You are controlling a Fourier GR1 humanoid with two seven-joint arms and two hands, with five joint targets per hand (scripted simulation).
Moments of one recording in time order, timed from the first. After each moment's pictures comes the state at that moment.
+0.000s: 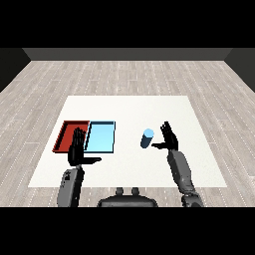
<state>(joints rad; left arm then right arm) 0.00 0.03 0.05 -1.58 0.16 -0.08 -0.44 -0.40 -0.11 -0.18 -0.89 -0.24 0.21 -0.37</state>
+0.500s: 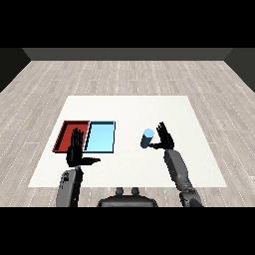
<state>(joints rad) 0.02 0.03 0.06 -1.59 0.16 -0.08 -0.44 -0.46 -0.10 -0.16 -0.76 -0.22 0.22 -0.43</state>
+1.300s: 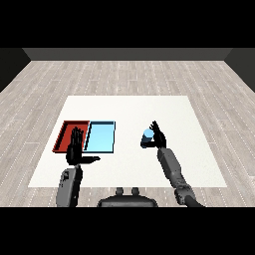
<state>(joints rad) -0.01 0.04 0.07 -1.56 0.15 -0.08 -0.46 -0.53 -0.03 -0.13 -0.70 -0.22 0.17 -0.43</state>
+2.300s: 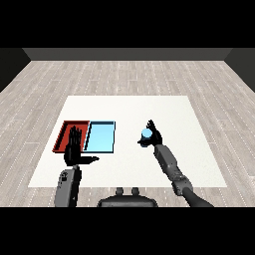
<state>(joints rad) 0.00 0.04 0.07 -1.63 0.16 -0.07 -0.41 -0.68 -0.03 -0.16 -0.45 -0.20 0.17 -0.54</state>
